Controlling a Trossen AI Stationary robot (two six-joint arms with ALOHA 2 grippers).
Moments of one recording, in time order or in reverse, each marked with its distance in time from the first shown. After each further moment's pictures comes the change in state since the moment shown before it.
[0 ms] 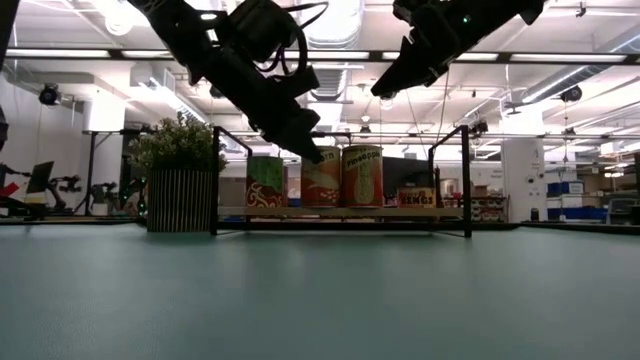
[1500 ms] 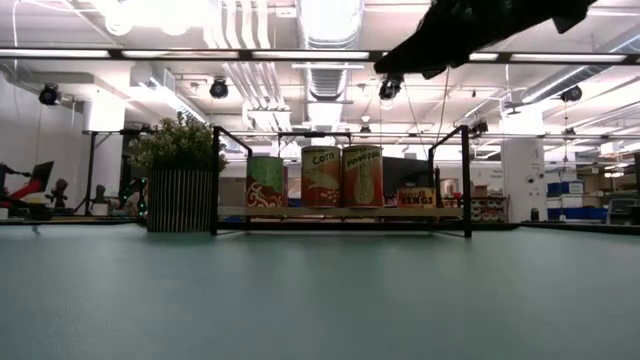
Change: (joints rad) left arm -0.611 -0.609 -0.070 -0.302 0.031 0.115; right arm 0.208 -0.021 -0.181 0.325 -0.001 -0.053
